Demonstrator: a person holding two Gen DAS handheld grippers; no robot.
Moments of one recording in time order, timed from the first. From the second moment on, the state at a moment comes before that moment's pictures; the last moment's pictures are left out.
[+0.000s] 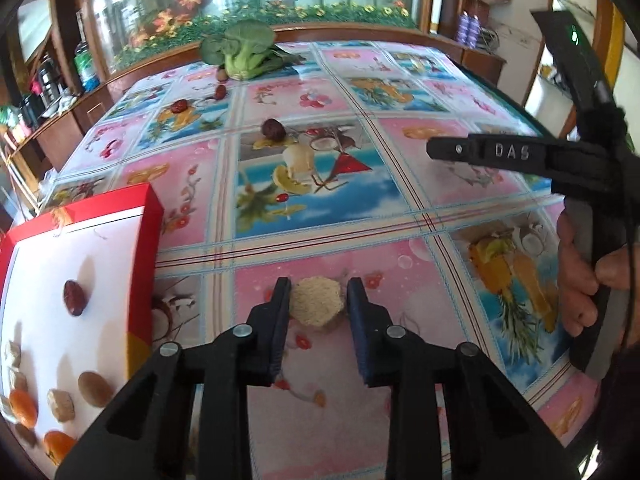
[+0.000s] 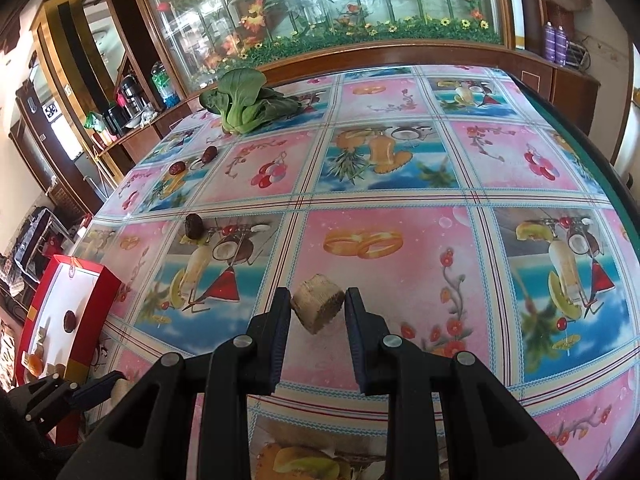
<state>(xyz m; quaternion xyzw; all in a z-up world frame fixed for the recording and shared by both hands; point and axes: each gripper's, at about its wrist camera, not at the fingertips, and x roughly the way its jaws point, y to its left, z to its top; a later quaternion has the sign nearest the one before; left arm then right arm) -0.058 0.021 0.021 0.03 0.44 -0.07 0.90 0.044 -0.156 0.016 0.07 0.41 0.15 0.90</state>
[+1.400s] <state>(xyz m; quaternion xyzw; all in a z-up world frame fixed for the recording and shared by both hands) -0.176 0.227 0.047 -0.06 0.36 0.09 0.93 -0.105 0.065 0.034 0.02 0.35 0.33 0.88</state>
